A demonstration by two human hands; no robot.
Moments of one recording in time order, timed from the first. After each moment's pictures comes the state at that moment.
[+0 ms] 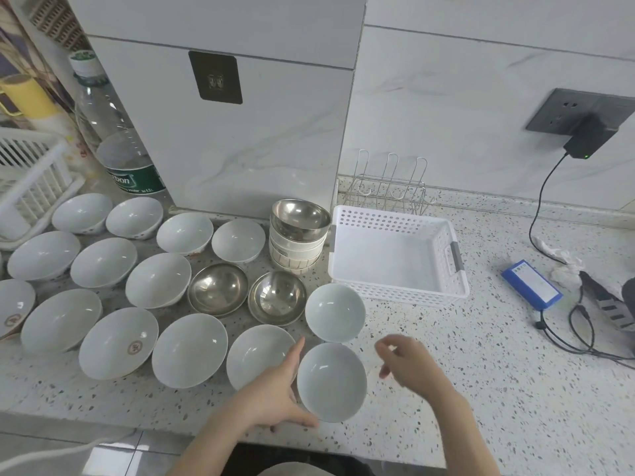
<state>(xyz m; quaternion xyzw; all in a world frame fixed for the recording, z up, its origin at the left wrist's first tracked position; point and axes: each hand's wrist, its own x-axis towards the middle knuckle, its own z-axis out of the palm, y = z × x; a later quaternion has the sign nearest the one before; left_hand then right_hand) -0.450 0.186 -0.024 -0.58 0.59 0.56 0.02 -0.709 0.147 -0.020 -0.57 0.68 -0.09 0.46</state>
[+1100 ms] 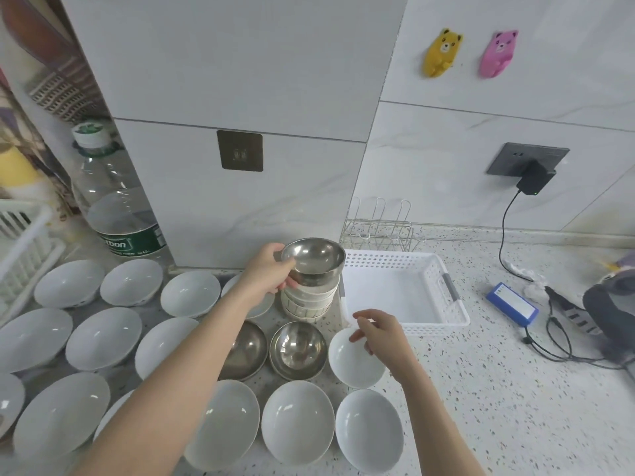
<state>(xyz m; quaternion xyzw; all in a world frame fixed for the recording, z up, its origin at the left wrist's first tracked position) -0.386 -0.034 0.069 -0.62 0.51 0.52 -0.29 -0.603 0.075 0.030 -0.46 0.72 -0.30 0.43</state>
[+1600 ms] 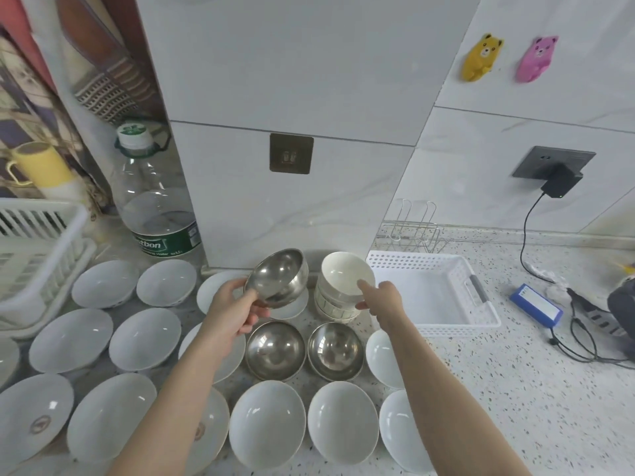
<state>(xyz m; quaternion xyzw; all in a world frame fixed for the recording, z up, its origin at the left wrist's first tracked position) -0.268 0.016 0.038 -0.60 0.34 0.59 -0.41 -0.534 -0.001 0.032 -0.36 0.79 -0.29 0.39</state>
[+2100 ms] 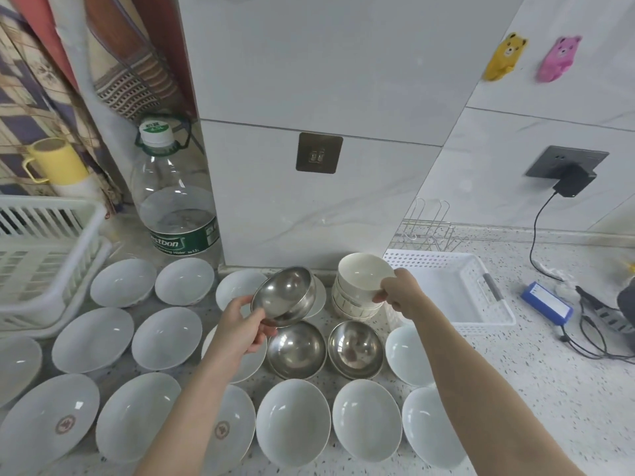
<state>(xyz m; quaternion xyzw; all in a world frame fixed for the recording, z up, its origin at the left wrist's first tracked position) -0.236 0.033 0.018 -0.61 0.34 0.60 -0.38 -0.529 -0.020 0.048 -0.37 0.80 -0.23 0.40</state>
